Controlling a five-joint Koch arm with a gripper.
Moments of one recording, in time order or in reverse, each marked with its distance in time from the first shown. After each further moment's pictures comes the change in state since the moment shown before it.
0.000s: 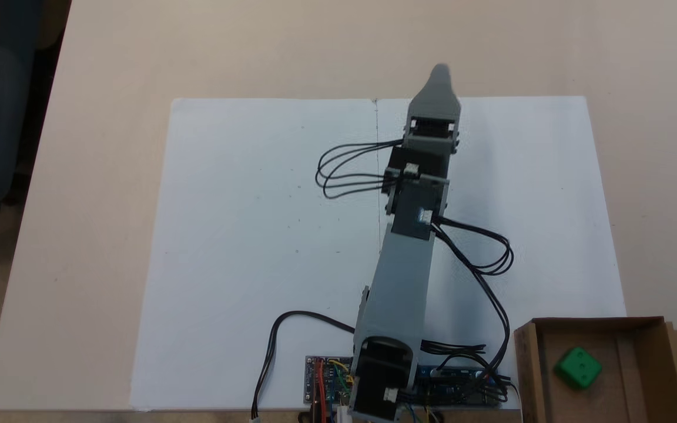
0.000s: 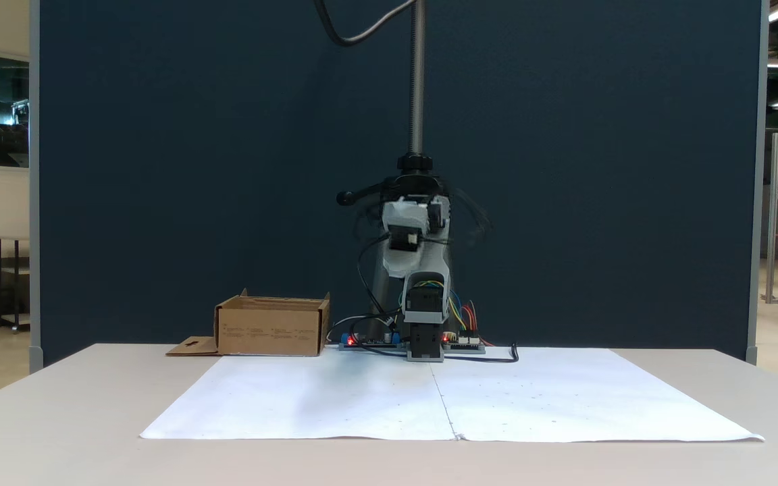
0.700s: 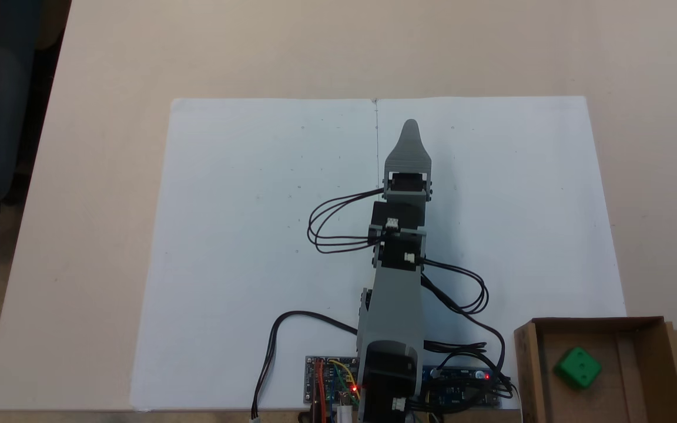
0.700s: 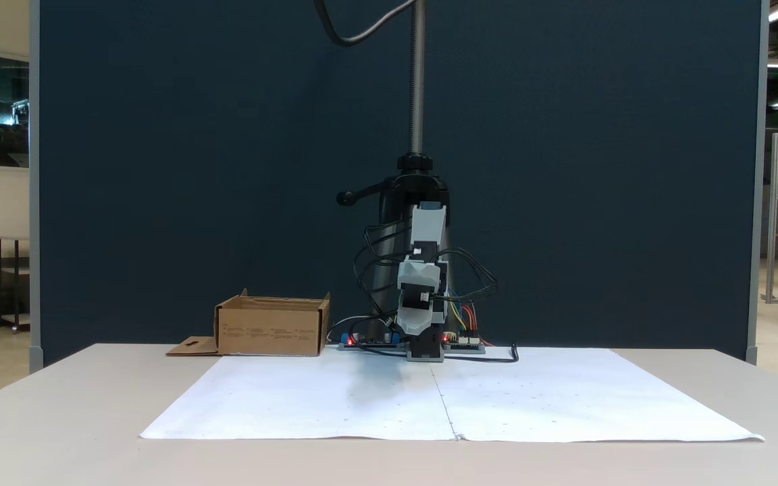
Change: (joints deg) arm -4.6 2.8 35.8 -37.6 0.4
